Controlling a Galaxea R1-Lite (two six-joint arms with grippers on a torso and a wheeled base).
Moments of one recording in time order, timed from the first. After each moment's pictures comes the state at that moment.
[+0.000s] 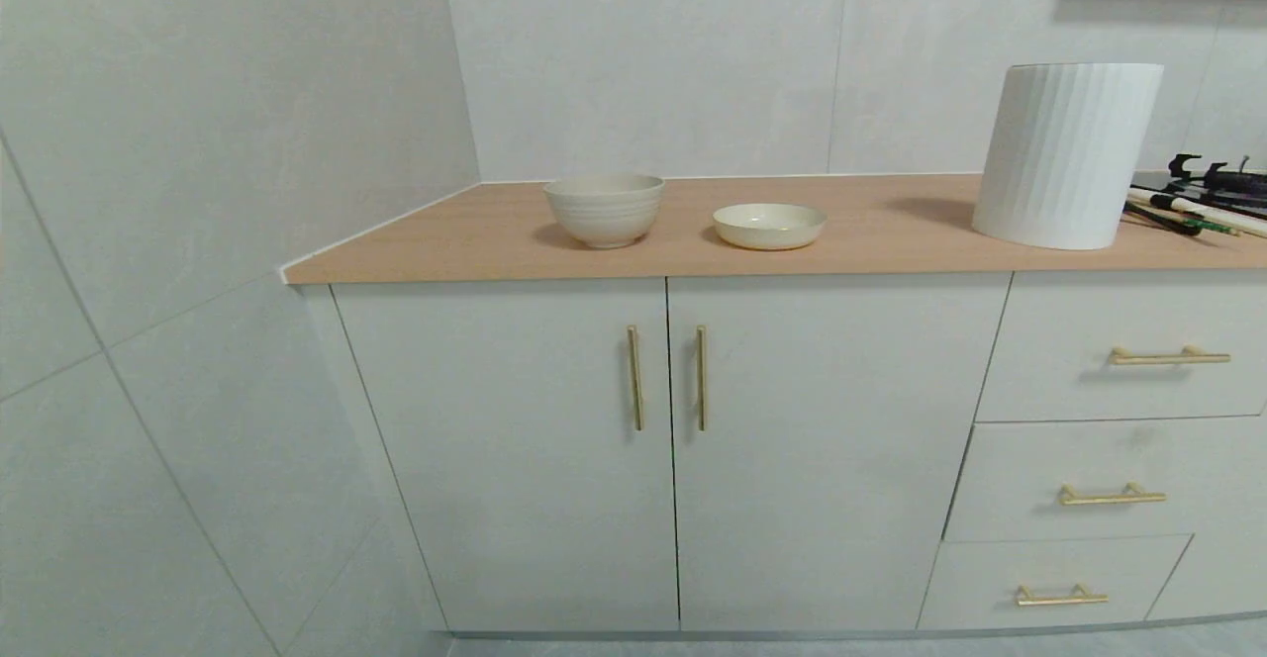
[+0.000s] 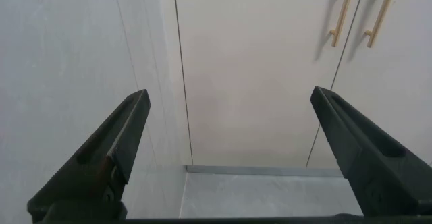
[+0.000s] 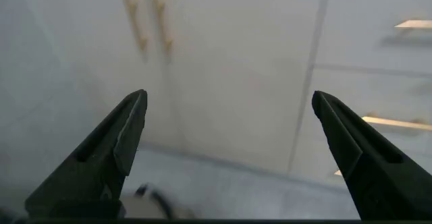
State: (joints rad) left arm 0.00 0.00 0.00 0.00 0.03 -0.01; right arm 0.05 0.37 -0.27 0.01 0.28 0.07
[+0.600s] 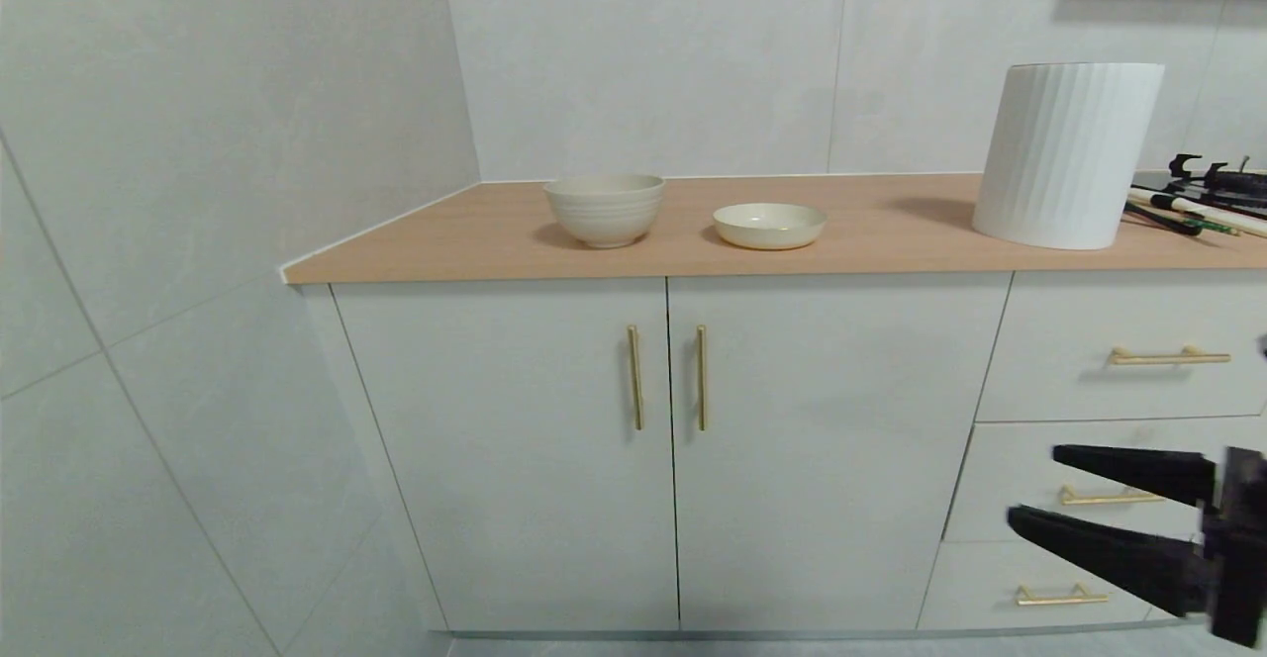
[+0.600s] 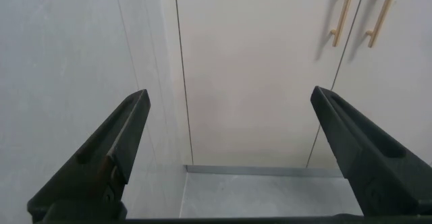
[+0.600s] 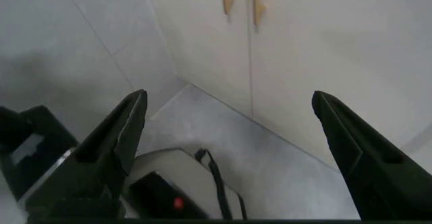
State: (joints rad) left arm 0.00 0.00 0.00 0.00 0.03 -0.01; right arm 0.37 1.15 -0.47 -0.35 0.36 0.09
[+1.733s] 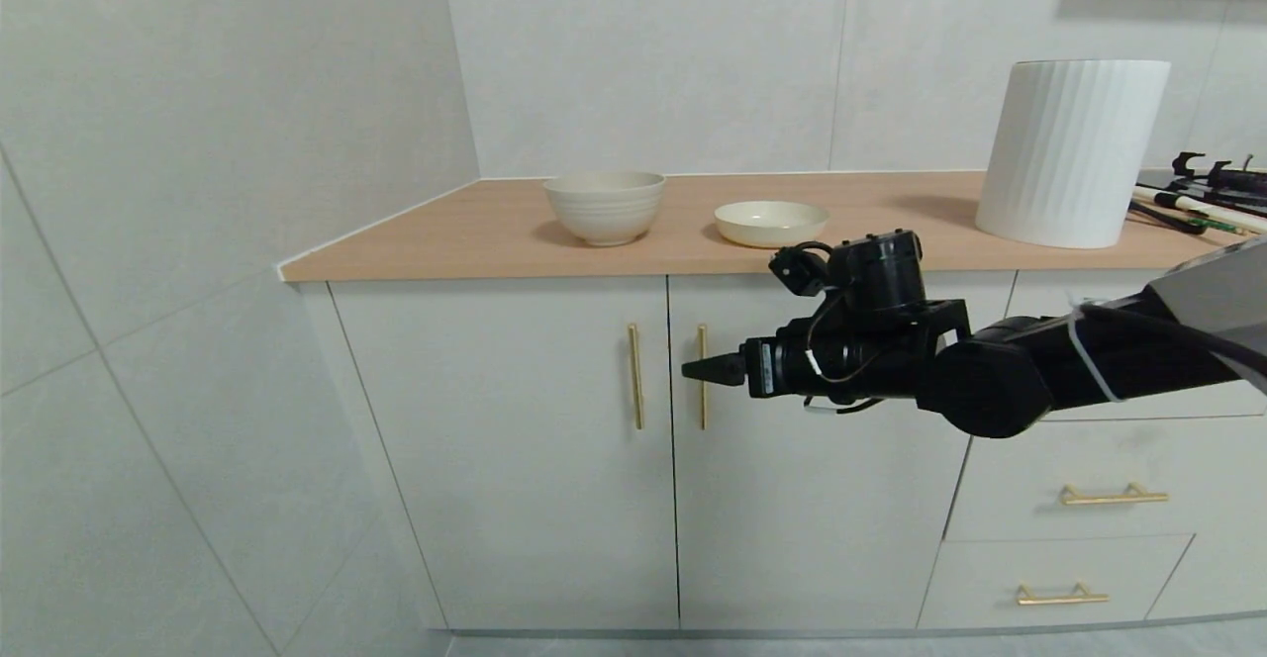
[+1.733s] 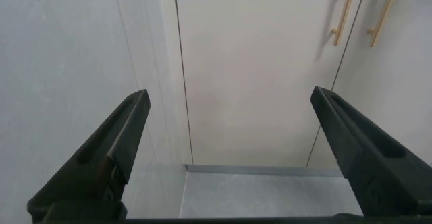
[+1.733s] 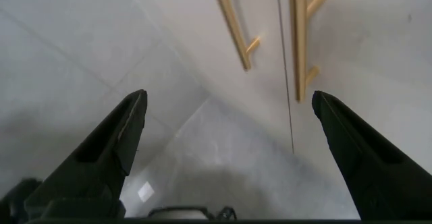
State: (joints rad) left arm 0.00 0.00 0.00 0.00 0.03 -0.01; right arm 0.52 2.09 -1.31 -0.37 0.34 0.26
